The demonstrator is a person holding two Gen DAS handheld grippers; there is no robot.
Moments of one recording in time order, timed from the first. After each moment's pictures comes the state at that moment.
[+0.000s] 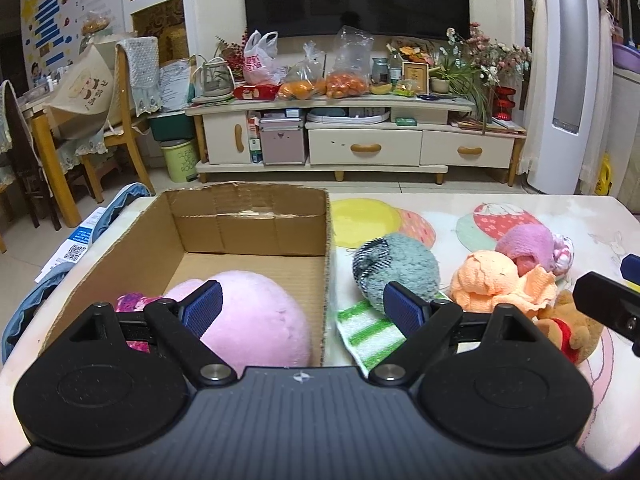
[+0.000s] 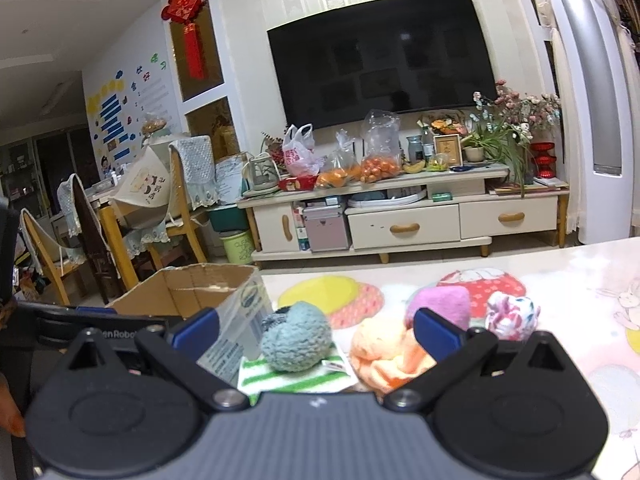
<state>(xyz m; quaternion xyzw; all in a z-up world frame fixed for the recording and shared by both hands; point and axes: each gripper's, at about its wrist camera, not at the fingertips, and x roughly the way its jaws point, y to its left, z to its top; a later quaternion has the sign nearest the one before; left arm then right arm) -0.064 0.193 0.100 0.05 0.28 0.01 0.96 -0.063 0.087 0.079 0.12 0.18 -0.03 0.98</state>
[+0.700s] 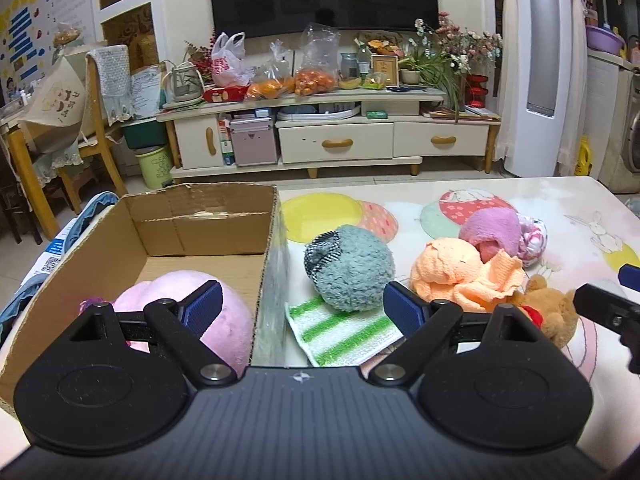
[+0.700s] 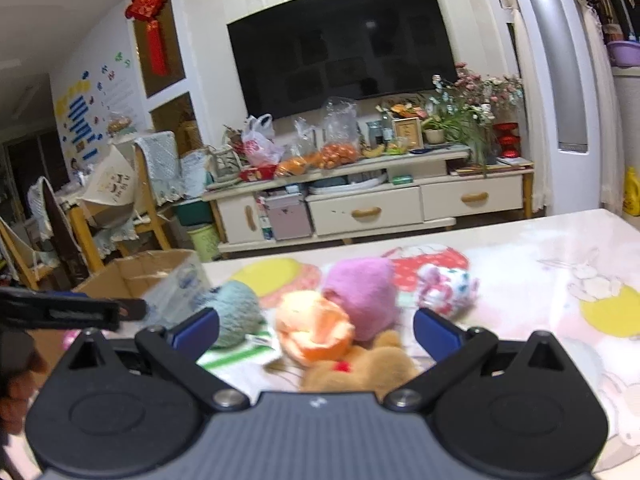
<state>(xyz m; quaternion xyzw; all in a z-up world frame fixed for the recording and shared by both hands) -0.069 0.205 0.096 0.07 0.28 -0.04 0.96 -0.088 0.035 0.052 0.12 0.21 -0.08 0.97</state>
